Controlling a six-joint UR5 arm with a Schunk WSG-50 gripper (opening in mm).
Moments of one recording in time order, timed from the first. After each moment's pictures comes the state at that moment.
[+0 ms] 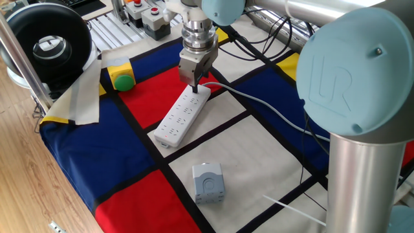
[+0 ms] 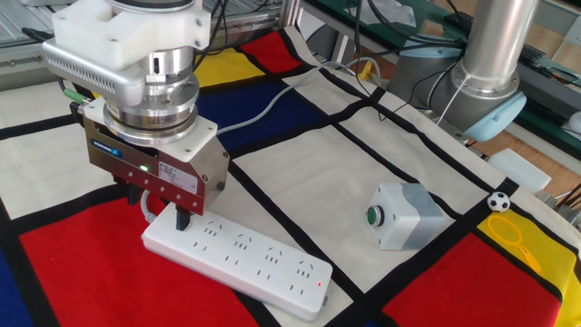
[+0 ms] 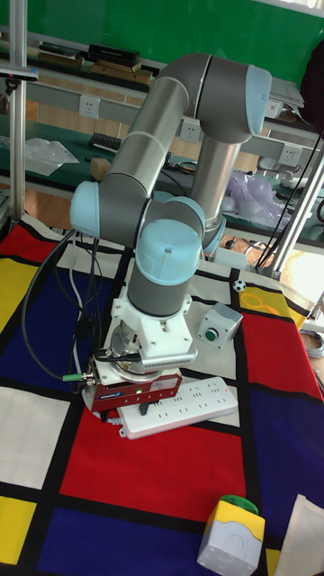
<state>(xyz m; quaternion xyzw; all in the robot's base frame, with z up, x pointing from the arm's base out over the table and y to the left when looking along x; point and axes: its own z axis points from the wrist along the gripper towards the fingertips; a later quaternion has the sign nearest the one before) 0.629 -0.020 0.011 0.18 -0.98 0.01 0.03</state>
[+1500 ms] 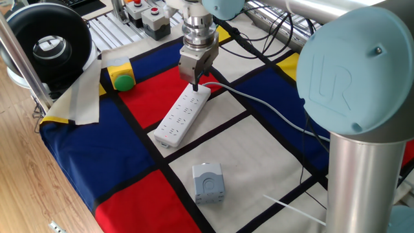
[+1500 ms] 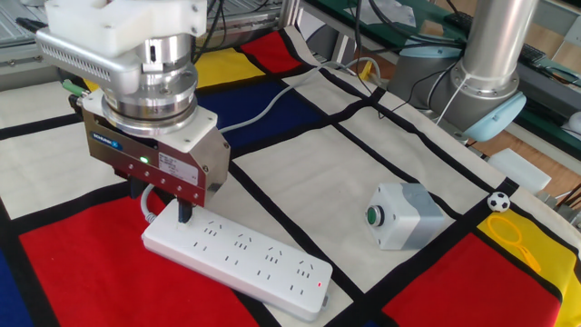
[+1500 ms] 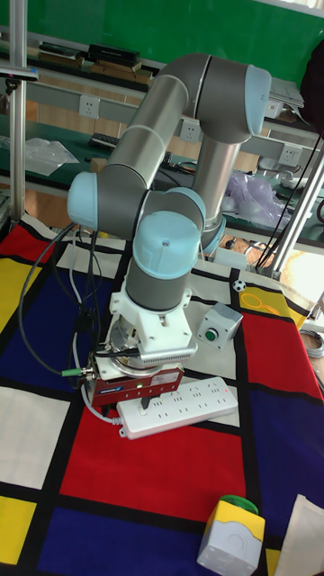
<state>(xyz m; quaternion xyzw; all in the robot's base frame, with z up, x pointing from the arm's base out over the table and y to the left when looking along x) 0.625 -0.019 0.029 0.18 -0.98 0.00 0.04</state>
